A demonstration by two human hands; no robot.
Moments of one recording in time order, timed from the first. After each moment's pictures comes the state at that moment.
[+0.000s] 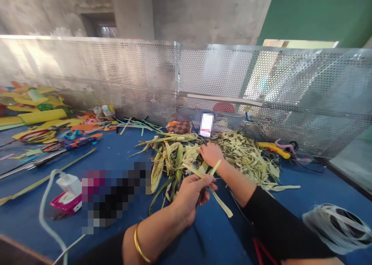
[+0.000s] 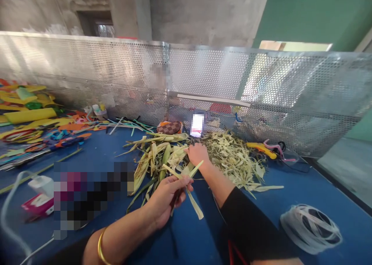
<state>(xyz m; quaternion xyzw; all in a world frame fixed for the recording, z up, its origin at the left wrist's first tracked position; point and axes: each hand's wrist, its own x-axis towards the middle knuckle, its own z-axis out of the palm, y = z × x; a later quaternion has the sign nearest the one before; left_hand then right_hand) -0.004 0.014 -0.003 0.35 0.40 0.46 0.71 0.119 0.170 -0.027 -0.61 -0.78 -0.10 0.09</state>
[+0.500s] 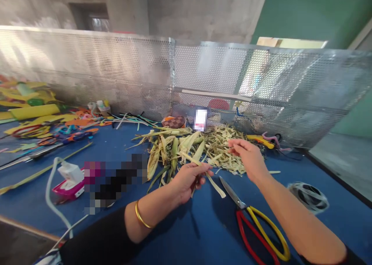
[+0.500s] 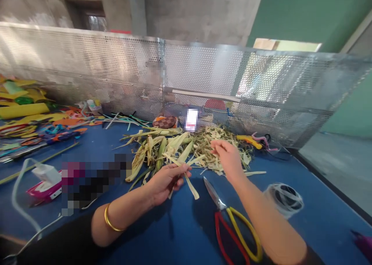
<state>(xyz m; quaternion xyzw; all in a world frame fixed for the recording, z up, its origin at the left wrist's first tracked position) 0.001 0.011 0.005 0.37 0.39 0.40 0.74 0.206 0.053 0.016 -0.56 -0.58 0.24 0.53</state>
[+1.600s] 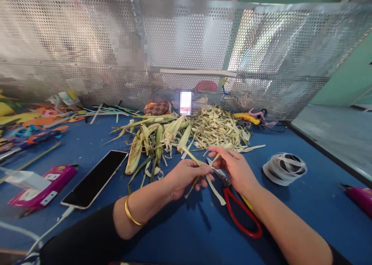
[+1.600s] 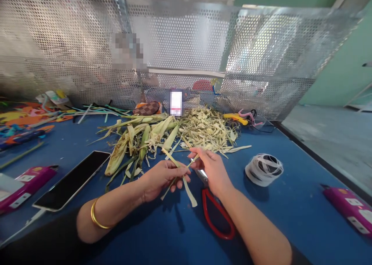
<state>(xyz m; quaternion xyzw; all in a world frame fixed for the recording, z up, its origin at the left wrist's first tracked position) 0.026 0.003 -0.009 0.49 0.38 0.25 0.74 0.184 -0.014 -0.017 -0.52 -0.38 0.49 0.59</state>
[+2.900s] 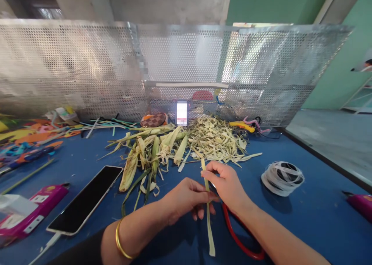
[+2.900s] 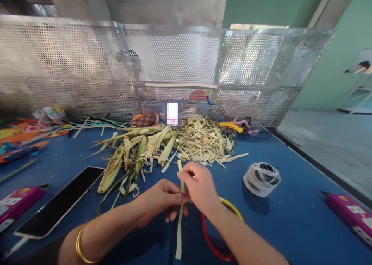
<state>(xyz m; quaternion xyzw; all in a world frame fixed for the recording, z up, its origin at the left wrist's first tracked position) 0.027 -0.008 -0.003 0.59 0.37 0.14 0.70 0.164 -0.021 -0.009 -0.58 -0.62 0.27 0.46</state>
